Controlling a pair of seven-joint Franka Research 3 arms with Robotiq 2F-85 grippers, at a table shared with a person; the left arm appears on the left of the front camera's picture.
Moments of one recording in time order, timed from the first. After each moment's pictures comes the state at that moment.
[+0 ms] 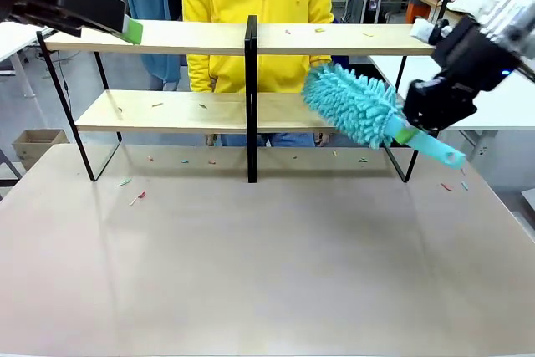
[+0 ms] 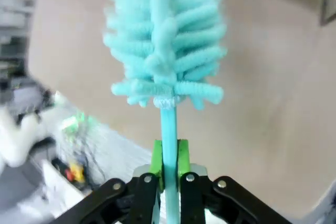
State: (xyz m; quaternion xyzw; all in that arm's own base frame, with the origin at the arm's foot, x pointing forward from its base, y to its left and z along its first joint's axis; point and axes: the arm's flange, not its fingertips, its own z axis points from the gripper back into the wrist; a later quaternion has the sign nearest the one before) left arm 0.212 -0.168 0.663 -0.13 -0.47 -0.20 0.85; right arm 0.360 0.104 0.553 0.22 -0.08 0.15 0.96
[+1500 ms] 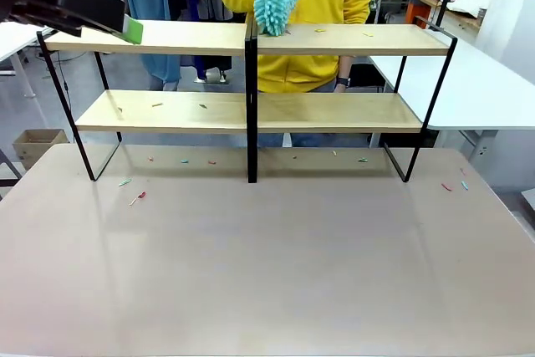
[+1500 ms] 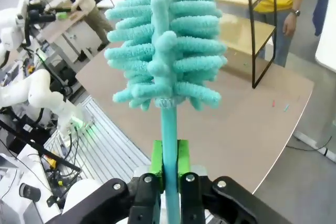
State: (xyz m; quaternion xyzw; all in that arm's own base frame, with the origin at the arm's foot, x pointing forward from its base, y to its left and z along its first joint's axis) left arm 0.212 -0.168 0.663 -0.13 -0.47 -0.20 0.85; right arm 0.120 -0.233 0.647 0.31 -0.41 0.25 0.82
